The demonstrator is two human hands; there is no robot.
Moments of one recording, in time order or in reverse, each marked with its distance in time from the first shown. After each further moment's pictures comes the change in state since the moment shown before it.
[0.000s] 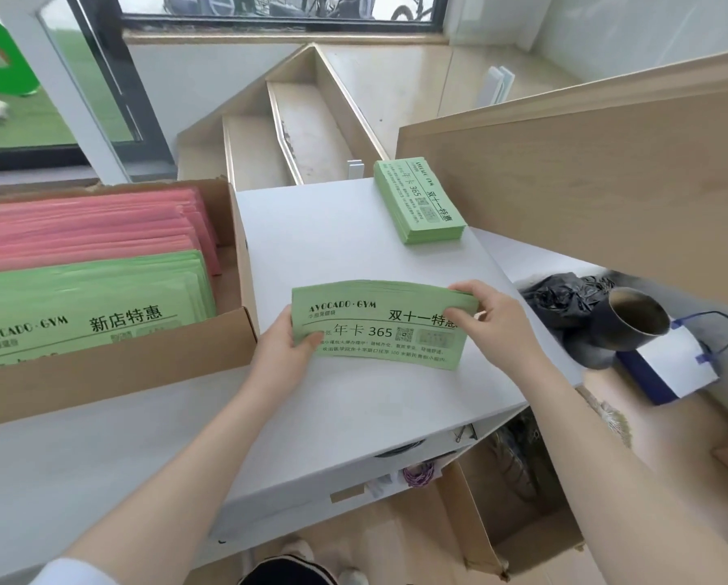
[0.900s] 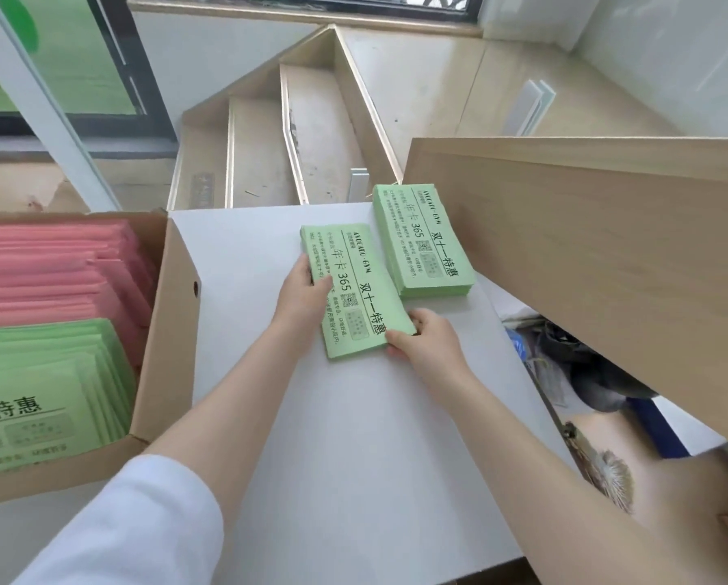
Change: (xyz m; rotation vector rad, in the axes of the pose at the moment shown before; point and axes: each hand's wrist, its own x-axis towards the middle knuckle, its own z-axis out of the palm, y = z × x) left_hand 0.178 0.040 0.067 -0.358 0.095 -0.146; right_hand 0.130 0.027 0.053 0.231 -0.153 0.353
